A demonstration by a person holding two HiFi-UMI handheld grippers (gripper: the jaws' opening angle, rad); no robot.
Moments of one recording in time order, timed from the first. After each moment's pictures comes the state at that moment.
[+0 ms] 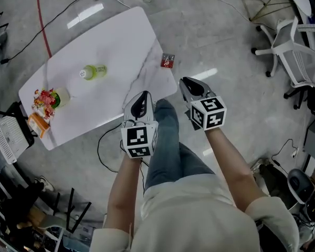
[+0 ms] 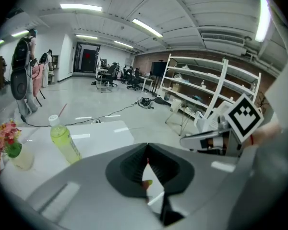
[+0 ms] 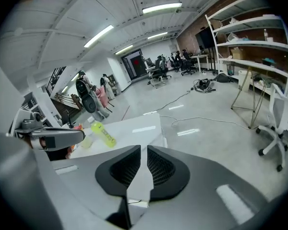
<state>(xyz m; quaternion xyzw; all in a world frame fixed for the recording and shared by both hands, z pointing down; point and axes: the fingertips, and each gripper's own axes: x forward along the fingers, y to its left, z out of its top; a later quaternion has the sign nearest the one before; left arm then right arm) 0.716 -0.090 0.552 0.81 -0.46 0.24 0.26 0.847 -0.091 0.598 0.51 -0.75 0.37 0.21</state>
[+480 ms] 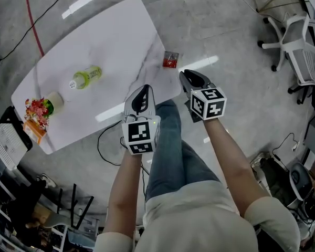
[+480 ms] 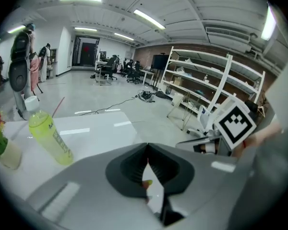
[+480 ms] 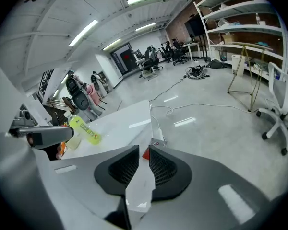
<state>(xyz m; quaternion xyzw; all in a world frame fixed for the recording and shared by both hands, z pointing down) 0.725 -0.130 0.623 0.80 -0.45 0.26 0.28 0.857 -0.126 0.697 0.52 -0.71 0.42 0.21</state>
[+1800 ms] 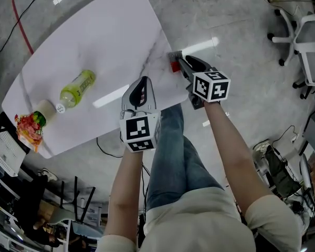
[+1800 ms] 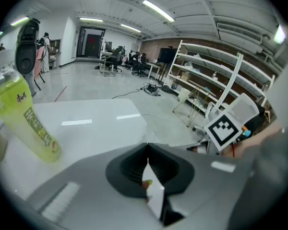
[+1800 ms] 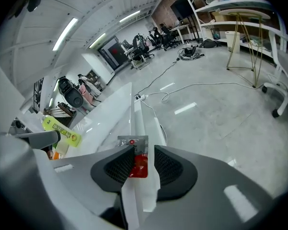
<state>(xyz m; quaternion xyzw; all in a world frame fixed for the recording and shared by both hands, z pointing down) 0.719 -0.177 0.708 0.78 -0.46 0.28 0.33 0.858 -0.172 0.815 0.50 -0.67 0.51 0.21</state>
